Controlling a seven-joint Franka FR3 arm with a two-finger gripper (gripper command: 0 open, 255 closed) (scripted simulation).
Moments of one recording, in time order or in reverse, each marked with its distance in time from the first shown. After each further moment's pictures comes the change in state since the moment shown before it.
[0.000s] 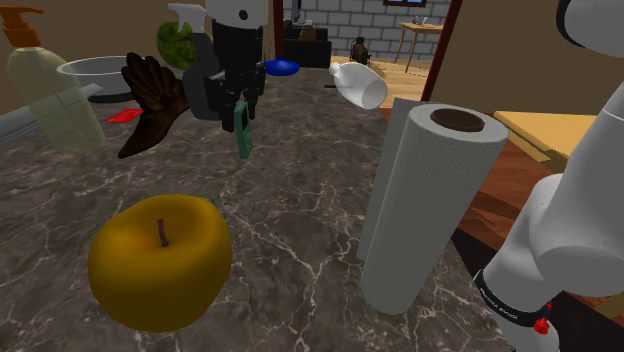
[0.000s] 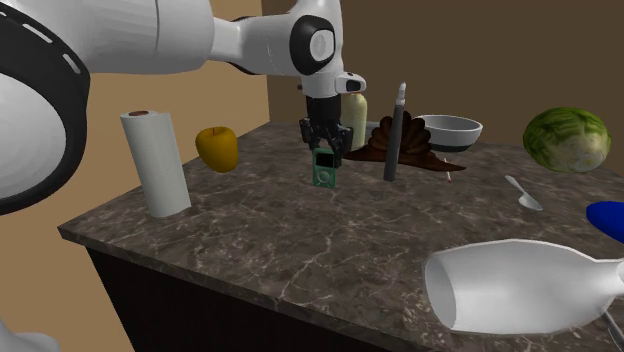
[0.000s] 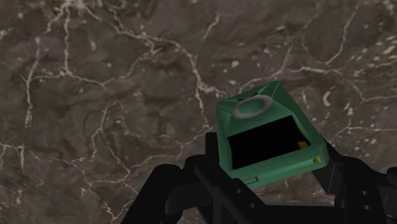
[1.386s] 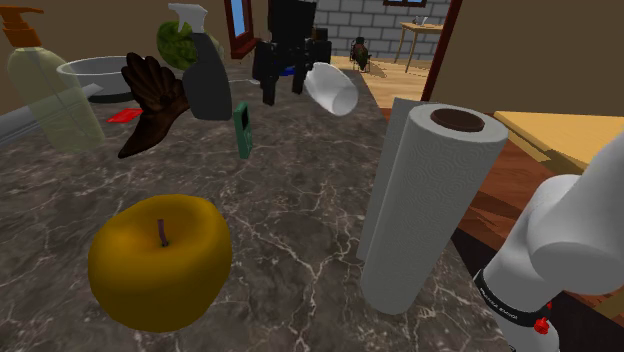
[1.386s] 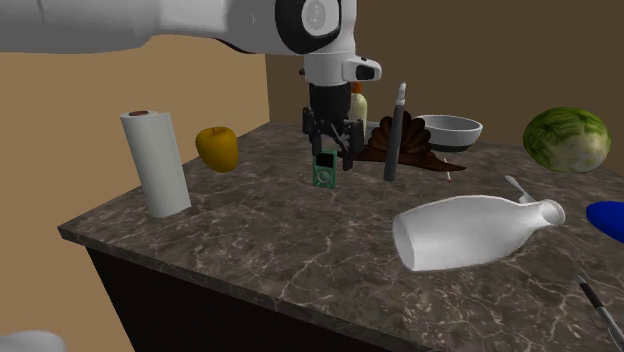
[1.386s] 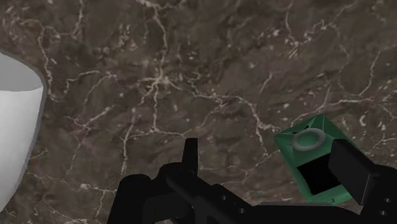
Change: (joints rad) arm -0.069 -0.203 -0.082 -0.134 0.093 -0.074 -0.016
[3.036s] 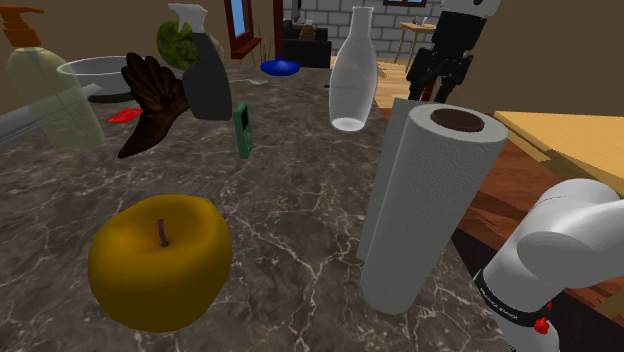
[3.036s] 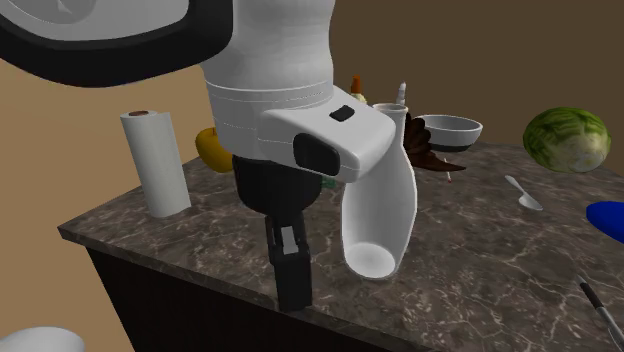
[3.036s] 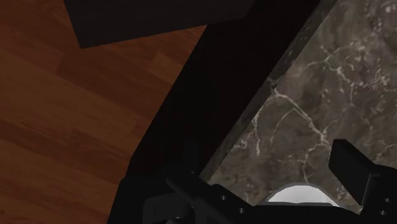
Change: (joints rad) arm -0.204 -0.666 -0.301 -0.561 0.028 -0.180 0.009
